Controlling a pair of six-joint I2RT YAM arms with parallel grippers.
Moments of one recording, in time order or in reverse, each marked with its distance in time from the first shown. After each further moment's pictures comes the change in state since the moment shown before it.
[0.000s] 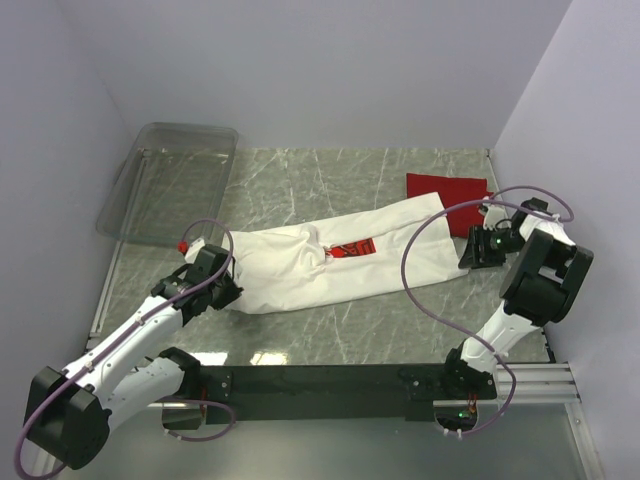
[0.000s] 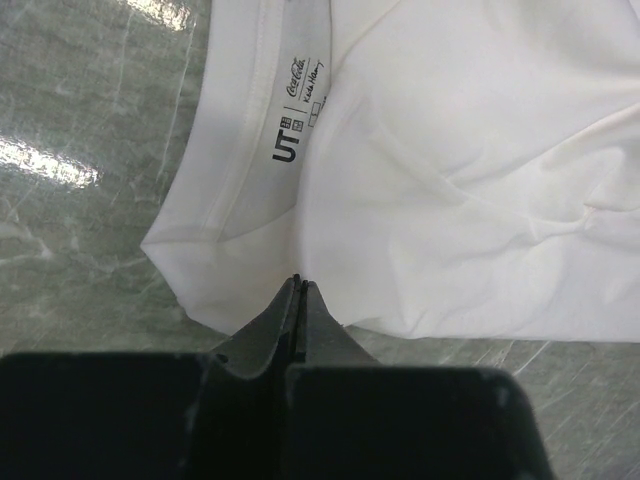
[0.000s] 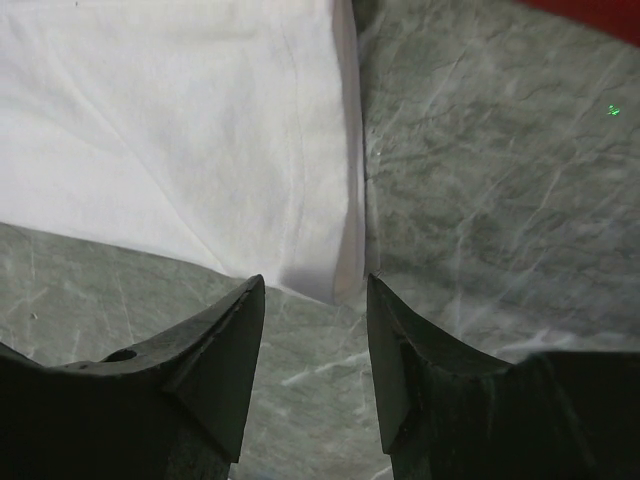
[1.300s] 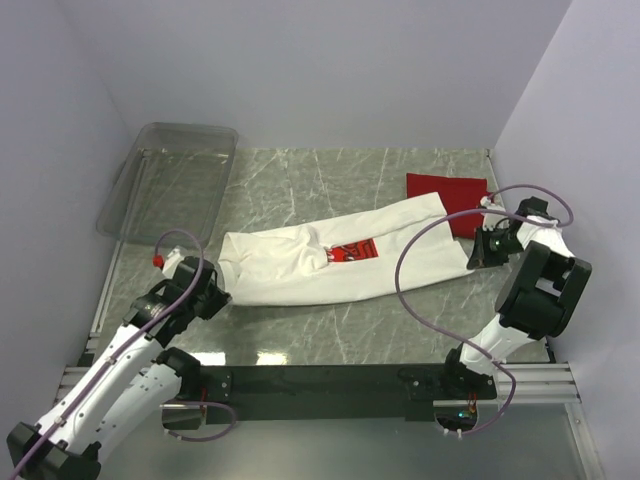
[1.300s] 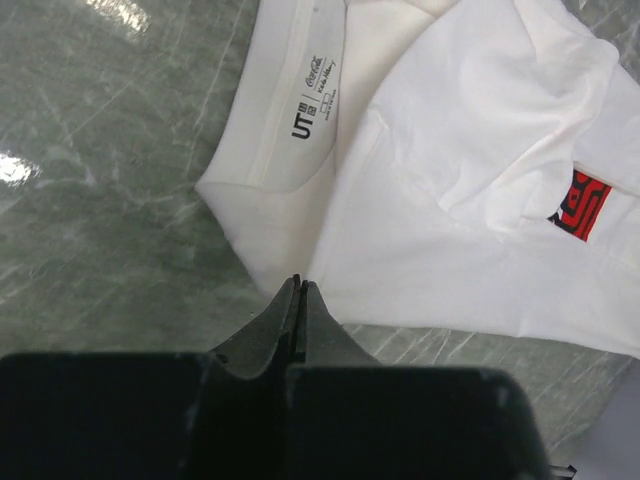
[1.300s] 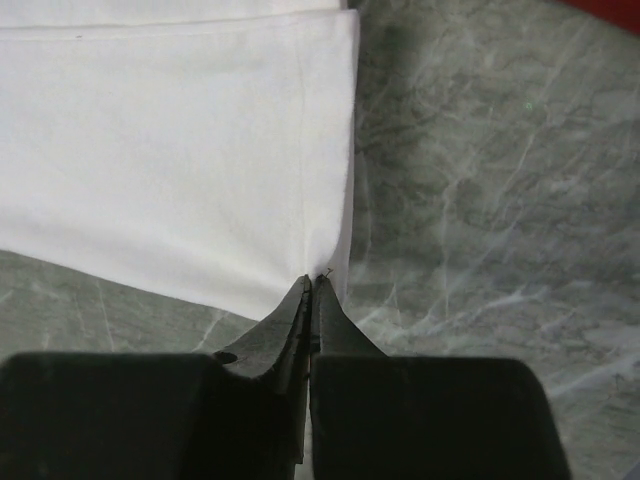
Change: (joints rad) left arm 0.000 -0.257 0.019 -0.203 -0.031 -0.140; right arm 0.023 -0.112 -0.055 0.041 0.080 0.013
